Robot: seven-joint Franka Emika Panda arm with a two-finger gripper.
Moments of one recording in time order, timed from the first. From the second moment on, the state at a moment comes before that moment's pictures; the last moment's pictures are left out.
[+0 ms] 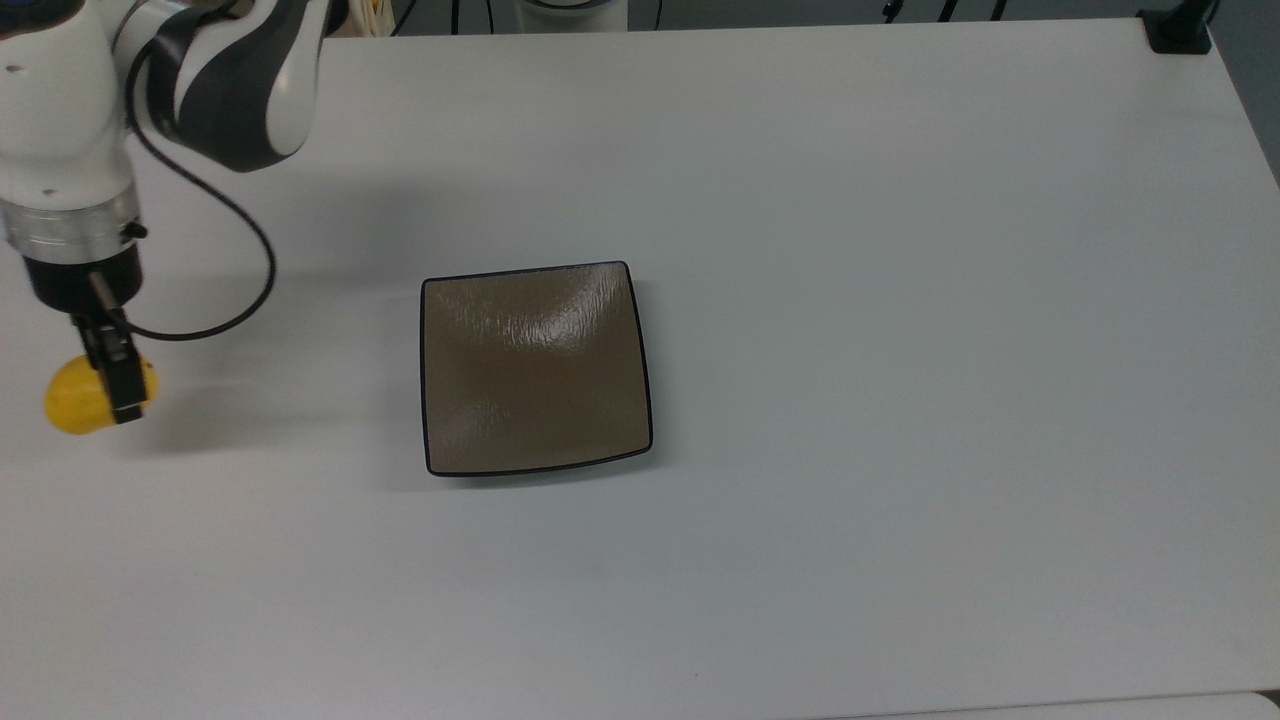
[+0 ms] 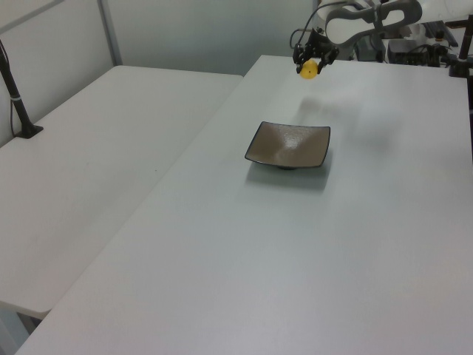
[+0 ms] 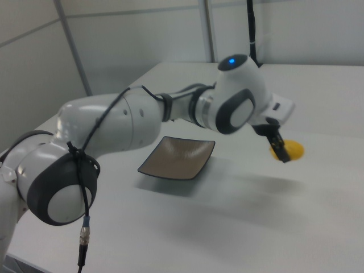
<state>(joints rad) -0.34 0.70 0.02 -1.22 -0.12 2.34 0.65</state>
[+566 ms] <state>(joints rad) -0.20 0.52 0.15 -1.40 -0.15 2.13 0.64</state>
